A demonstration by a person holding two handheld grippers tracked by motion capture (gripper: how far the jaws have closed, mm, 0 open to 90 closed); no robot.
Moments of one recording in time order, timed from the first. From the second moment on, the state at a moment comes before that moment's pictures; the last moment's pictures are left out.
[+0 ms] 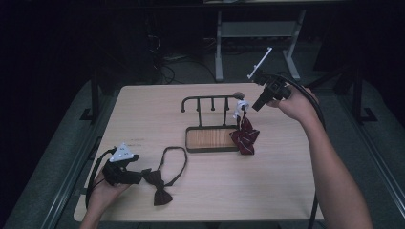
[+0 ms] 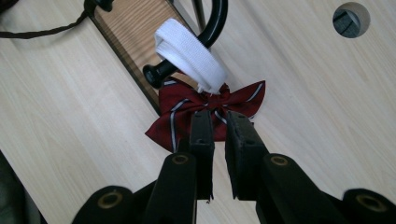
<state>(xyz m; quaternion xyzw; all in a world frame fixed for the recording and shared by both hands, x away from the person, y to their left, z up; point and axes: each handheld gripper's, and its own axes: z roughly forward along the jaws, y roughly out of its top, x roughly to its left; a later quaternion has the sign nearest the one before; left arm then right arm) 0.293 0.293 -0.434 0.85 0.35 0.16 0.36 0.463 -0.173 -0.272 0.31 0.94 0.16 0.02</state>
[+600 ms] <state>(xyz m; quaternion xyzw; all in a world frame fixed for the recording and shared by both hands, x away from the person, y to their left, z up) 0.295 0.294 -0.436 0.86 0.35 0.15 0.35 0.445 -0.185 -0.282 0.29 0.94 0.19 0.00</state>
